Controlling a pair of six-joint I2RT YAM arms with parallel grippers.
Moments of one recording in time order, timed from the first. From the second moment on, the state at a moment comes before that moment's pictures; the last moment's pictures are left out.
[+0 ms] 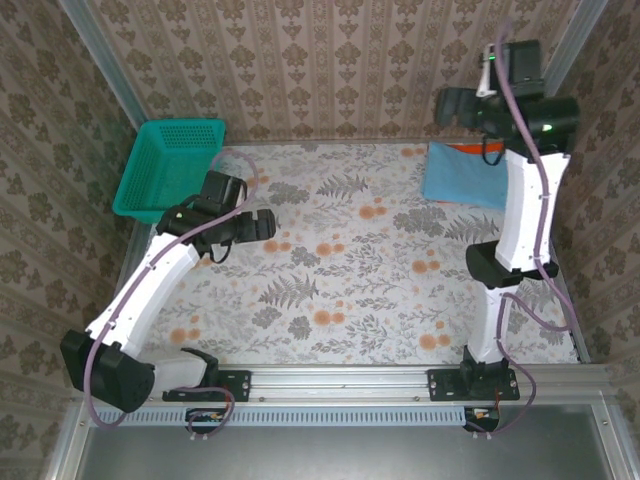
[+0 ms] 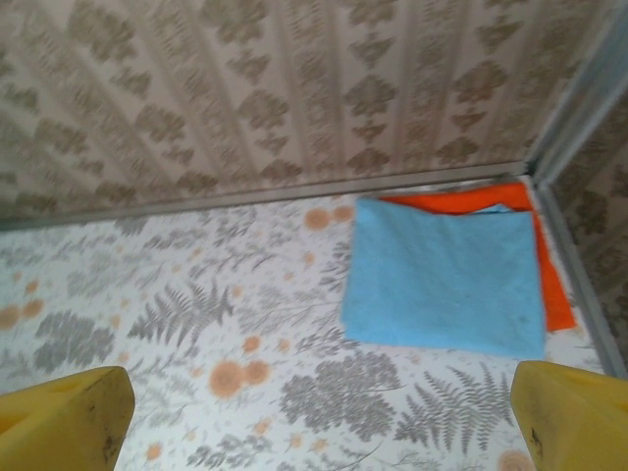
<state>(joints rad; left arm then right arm) -0.45 1.23 1.22 -0.92 -0.09 -0.42 0.14 2.08 3.13 -1.69 0.18 0.22</state>
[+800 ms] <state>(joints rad) -0.50 1.10 1.10 -0.47 -0.43 -0.44 0.00 0.59 1.10 -1.22 -0.05 0.43</state>
